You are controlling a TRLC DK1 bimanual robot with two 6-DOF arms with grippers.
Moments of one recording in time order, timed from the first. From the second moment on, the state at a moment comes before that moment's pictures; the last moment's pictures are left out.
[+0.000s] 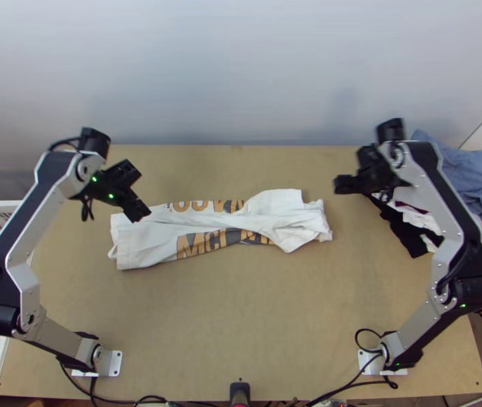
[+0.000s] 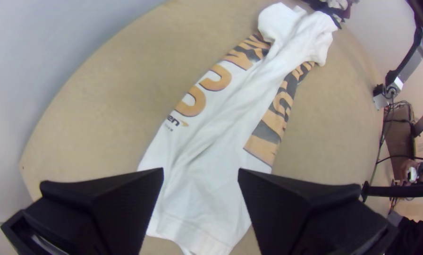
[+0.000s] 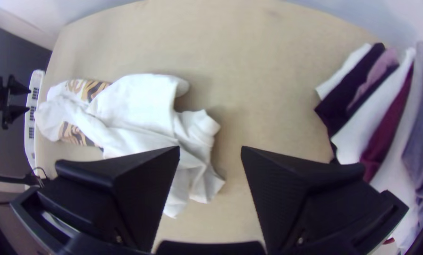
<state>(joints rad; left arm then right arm) -0.09 1.65 1.52 -1.09 0.26 0.65 0.12 1.81 1.65 -1.05 -0.25 -0.05</state>
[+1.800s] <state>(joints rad) 0.14 1.75 1.37 -0.83 -0.01 0.83 0.22 2.03 1.56 -0.96 -0.45 -0.18</state>
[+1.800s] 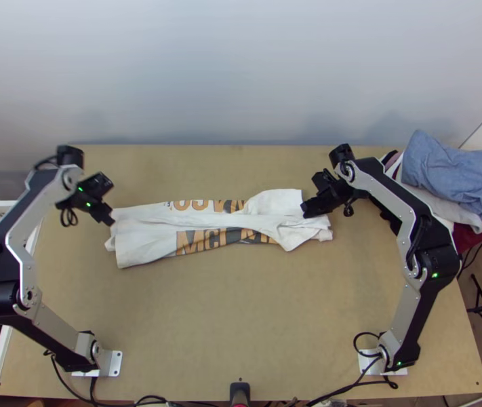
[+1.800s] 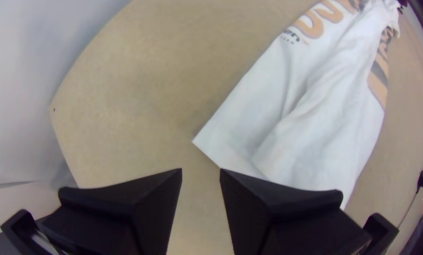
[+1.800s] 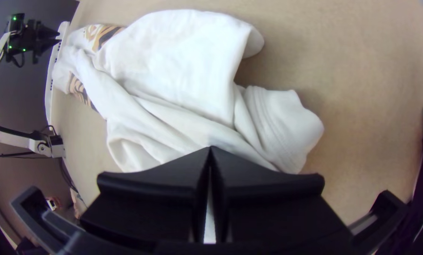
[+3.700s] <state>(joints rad) 0.33 2.01 1.35 -1.11 0.68 0.32 0.29 1.97 1.54 -0.97 -0.46 -0.15</state>
